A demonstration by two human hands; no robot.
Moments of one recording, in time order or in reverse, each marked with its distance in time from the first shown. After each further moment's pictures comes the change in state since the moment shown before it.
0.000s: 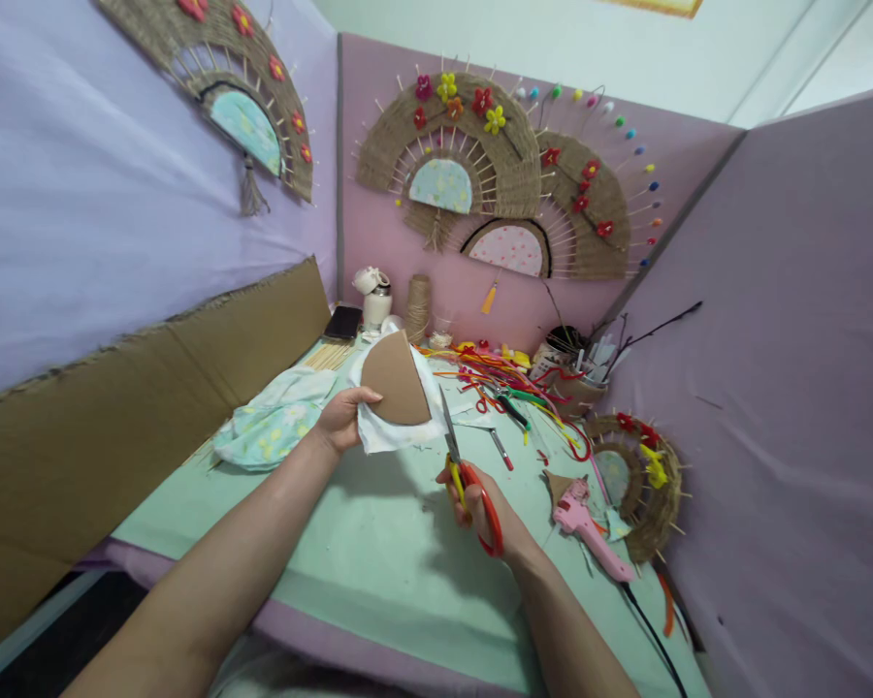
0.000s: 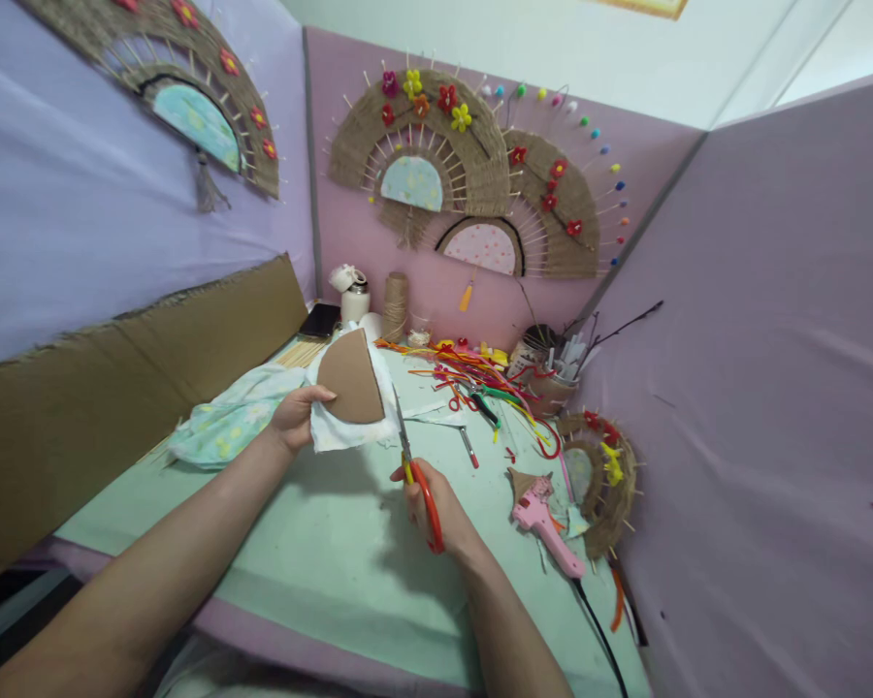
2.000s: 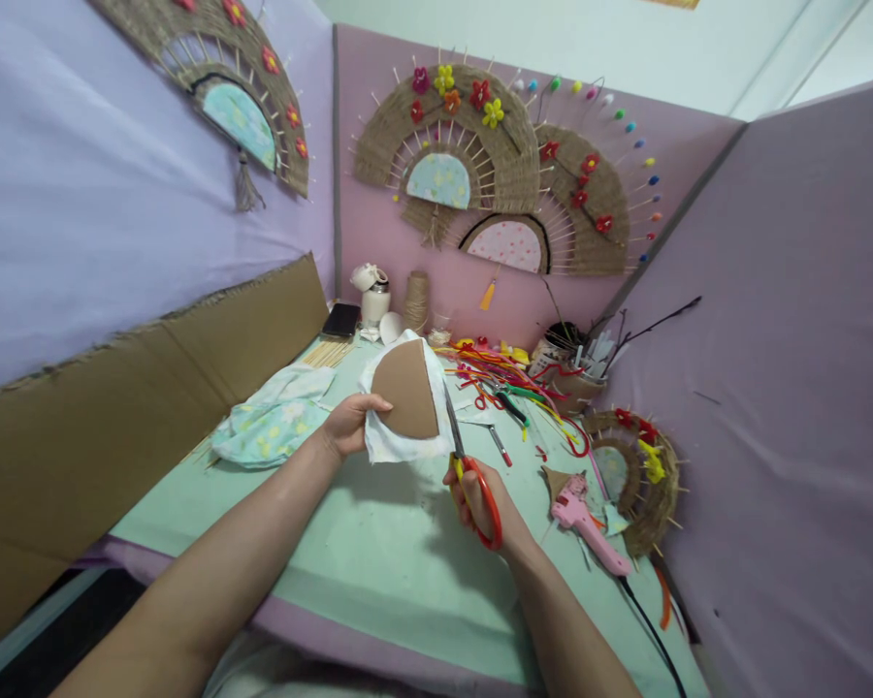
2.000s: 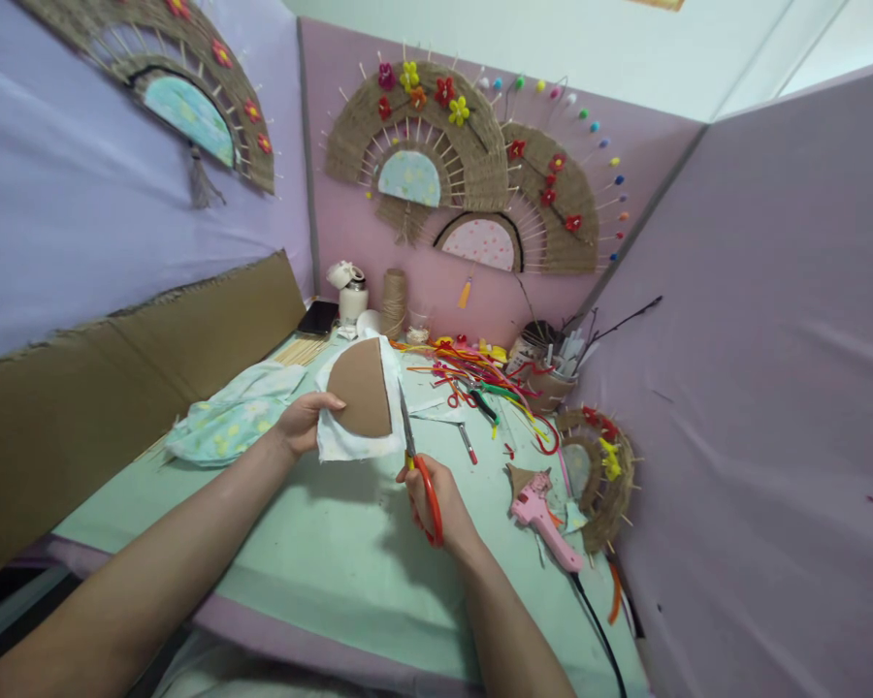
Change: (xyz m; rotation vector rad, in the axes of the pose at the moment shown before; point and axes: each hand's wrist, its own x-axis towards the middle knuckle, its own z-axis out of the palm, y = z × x) left_hand 0.003 -0.013 -0.005 -0.011 -0.094 -0.146; right_hand 0.002 0.012 0.001 0.080 0.114 0.057
